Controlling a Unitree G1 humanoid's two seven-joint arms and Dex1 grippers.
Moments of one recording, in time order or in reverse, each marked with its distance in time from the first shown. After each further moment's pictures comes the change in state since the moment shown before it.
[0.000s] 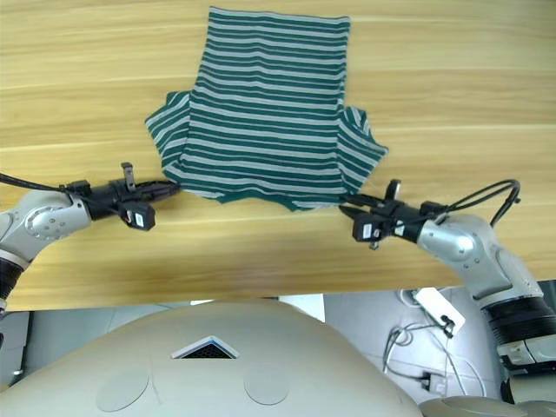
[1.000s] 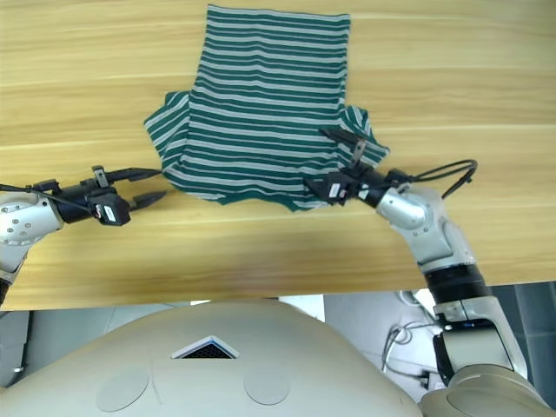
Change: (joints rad) left arm 0.104 -0.009 0.199 -0.044 -0.293 -0.011 -0.189; right arm -0.168 0.281 0.021 0.089 -0.068 -0.011 -0.078
